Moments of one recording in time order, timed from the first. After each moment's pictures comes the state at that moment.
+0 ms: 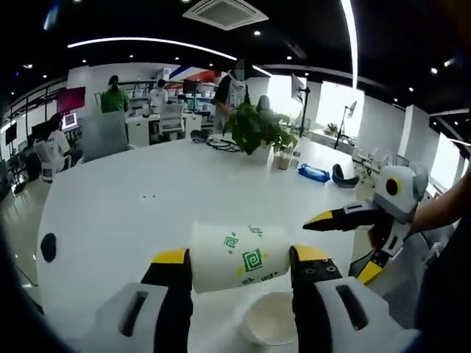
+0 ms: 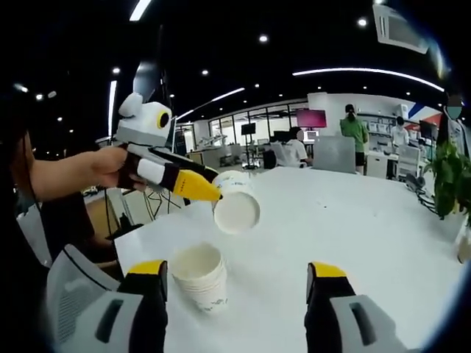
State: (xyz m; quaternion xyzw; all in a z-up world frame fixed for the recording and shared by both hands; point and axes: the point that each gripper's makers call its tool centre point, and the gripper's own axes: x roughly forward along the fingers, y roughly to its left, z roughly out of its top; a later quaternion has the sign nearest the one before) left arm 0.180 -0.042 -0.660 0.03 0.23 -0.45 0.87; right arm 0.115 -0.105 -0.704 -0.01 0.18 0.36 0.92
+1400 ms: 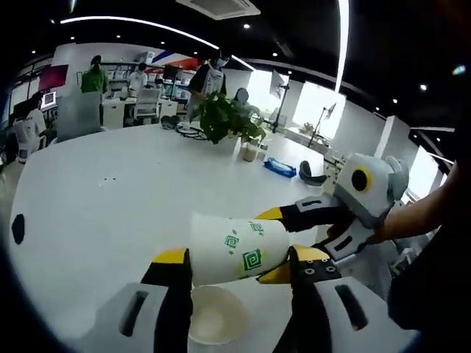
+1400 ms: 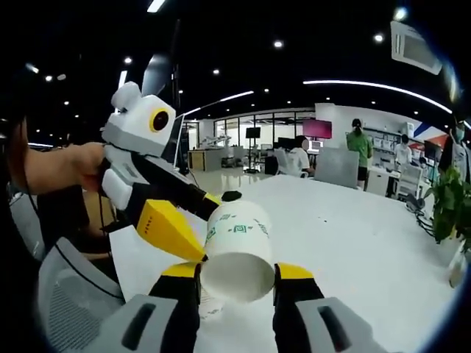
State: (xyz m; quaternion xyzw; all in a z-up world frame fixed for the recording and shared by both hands) left arm 0.131 -0.080 -0.669 -0.01 0.27 -0.51 0.82; right arm 0.121 -0.096 -0.694 -0.06 0.16 0.36 0.92
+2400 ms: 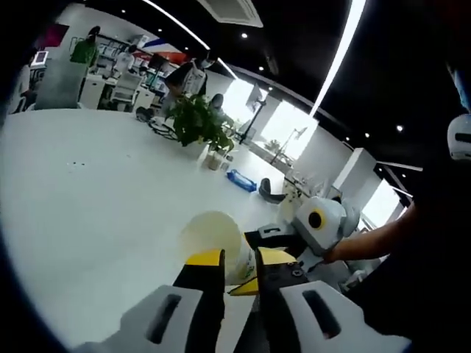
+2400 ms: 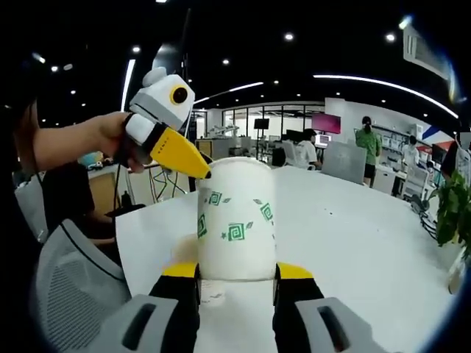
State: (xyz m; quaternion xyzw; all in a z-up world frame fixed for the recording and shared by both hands) left arm 0.114 -0.077 -0.638 -0.12 0.30 -0.59 0.74; right arm 0.108 -0.097 -0.712 -0.08 0.18 0.38 0.90
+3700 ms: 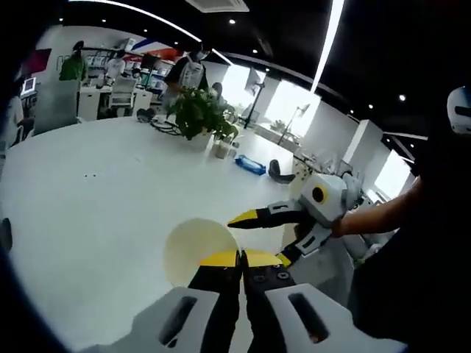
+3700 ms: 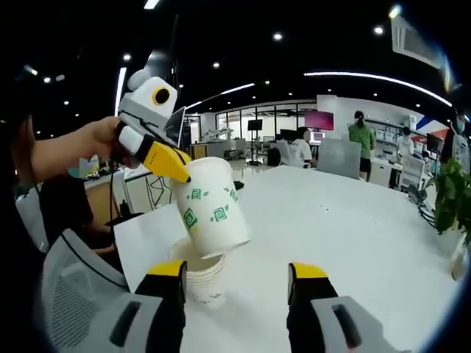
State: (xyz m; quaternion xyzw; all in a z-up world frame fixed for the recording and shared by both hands) left arm 0.112 -0.054 -0.638 -0.03 0.30 -0.58 0.76; right arm 0.109 -0.107 -0.708 -0.05 0.18 0.36 0.91
